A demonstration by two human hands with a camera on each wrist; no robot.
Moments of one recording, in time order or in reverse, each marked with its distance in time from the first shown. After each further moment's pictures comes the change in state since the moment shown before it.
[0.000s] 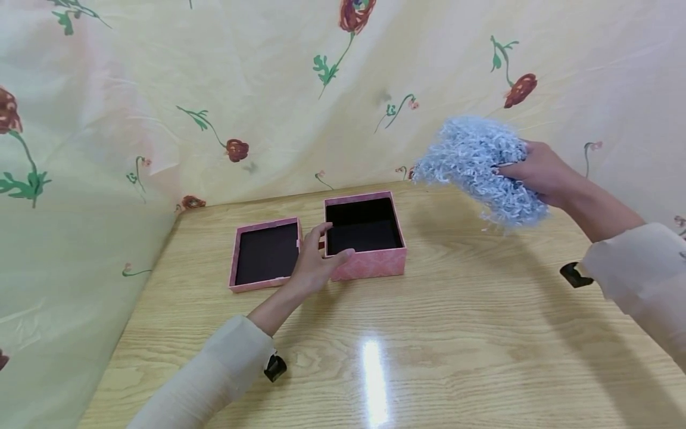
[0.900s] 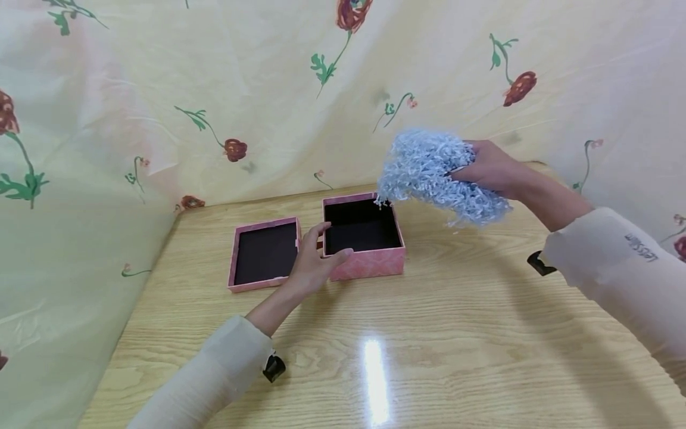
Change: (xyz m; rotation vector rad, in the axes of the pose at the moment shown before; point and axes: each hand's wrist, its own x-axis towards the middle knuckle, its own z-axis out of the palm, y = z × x) left_hand 0.001 0.001 0.001 -0.002 0.008 -0.011; right_hand 0.015 -0.041 0.047 -0.143 -0.123 -0.109
